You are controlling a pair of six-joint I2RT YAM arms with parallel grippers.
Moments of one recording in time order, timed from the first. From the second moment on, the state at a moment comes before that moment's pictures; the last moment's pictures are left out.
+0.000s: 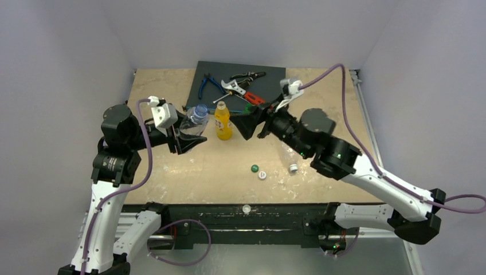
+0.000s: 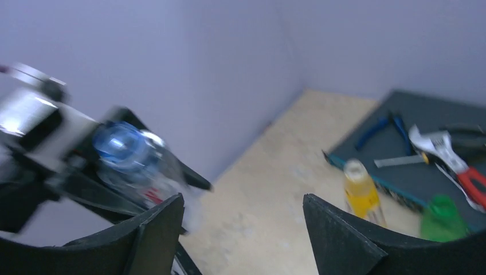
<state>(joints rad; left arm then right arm) -0.15 0.80 1.13 -0.48 1.03 0.18 1.04 1.09 1.20 -0.19 0.30 0.45</state>
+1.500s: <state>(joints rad) -0.15 0.80 1.12 -0.46 1.00 0.11 1.12 1.39 1.55 -0.03 0.02 0.25</state>
